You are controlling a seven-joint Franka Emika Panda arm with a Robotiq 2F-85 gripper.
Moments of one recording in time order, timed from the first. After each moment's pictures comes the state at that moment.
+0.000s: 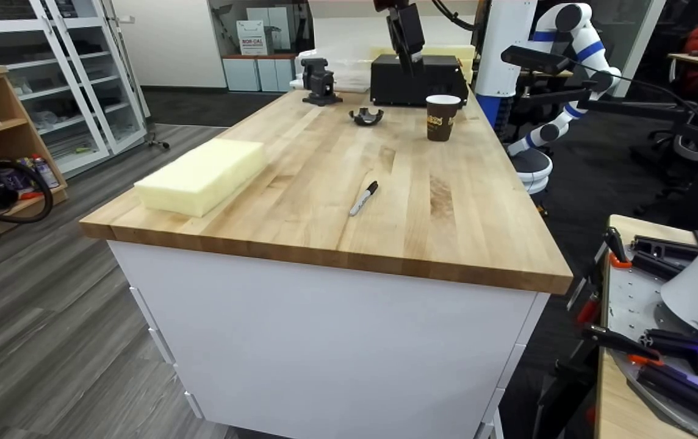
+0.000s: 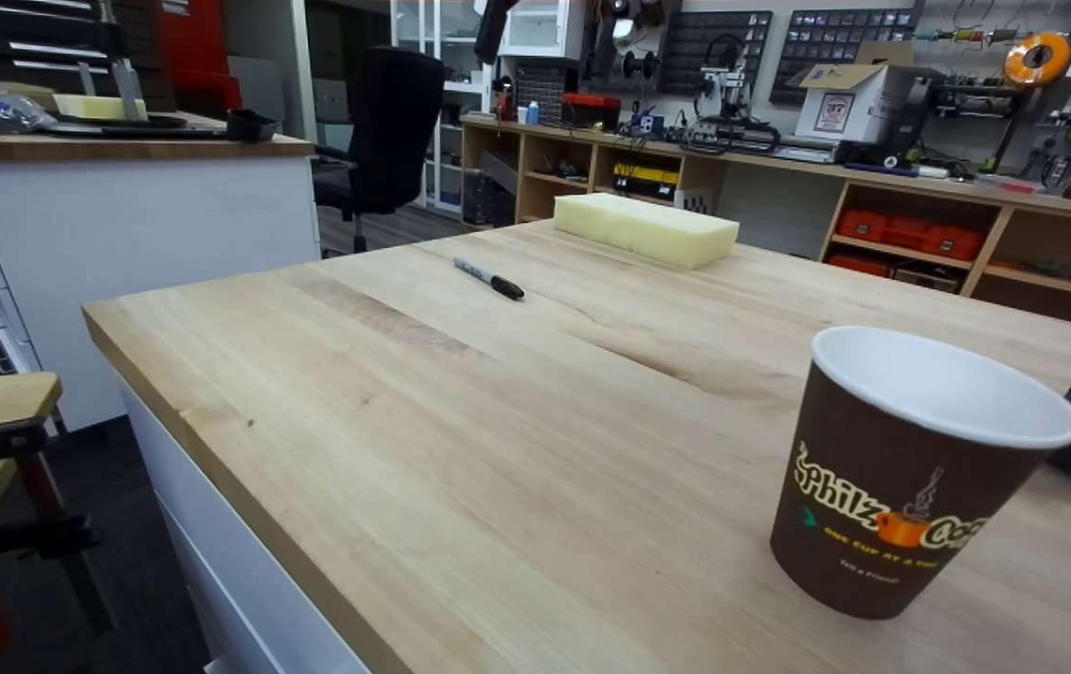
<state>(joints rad) 0.02 0.25 0.05 -1.58 -0.12 1.55 -0.58</state>
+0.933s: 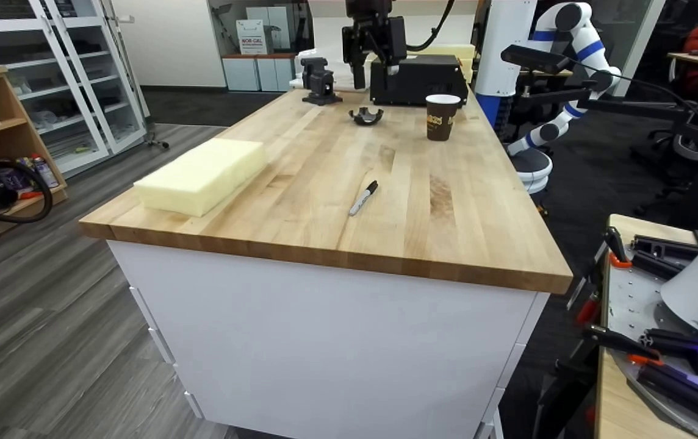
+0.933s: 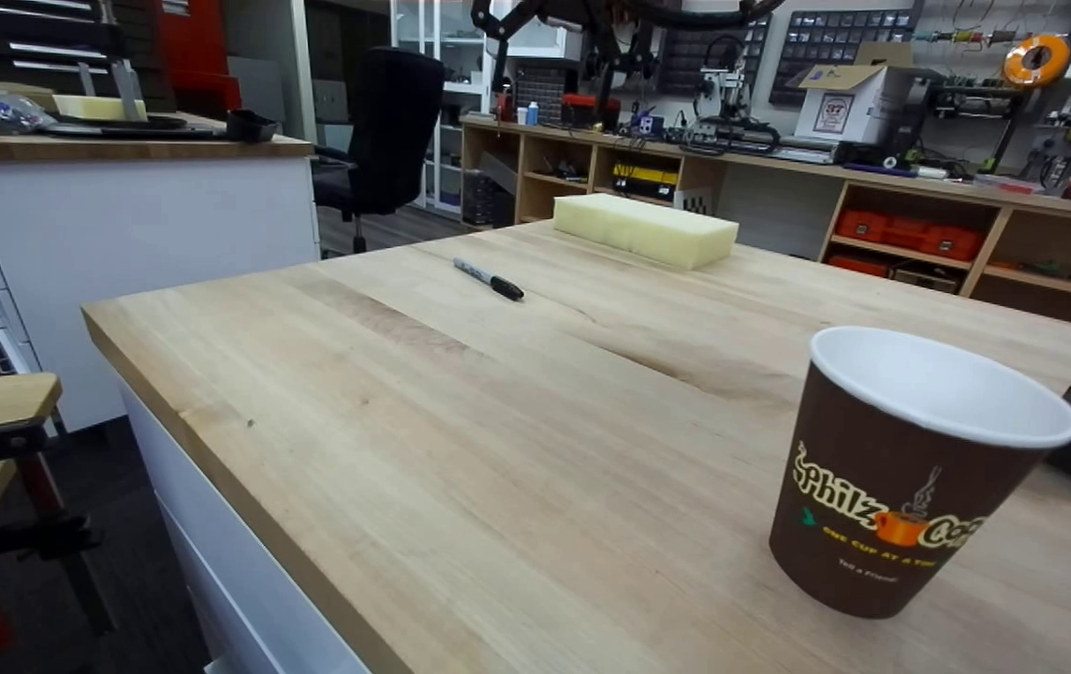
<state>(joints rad) 0.01 0.25 0.11 -1.66 0.00 1.81 -1.05</state>
